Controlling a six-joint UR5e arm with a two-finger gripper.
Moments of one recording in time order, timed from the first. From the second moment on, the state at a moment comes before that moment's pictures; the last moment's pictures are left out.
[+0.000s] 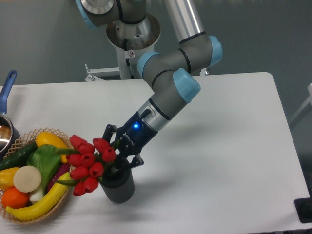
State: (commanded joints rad) arm 2.49 -1.91 -1.79 -0.70 0.55 1.16
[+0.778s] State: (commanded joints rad) arm 2.55 -1.83 -1.74 -0.69 0.37 1.04
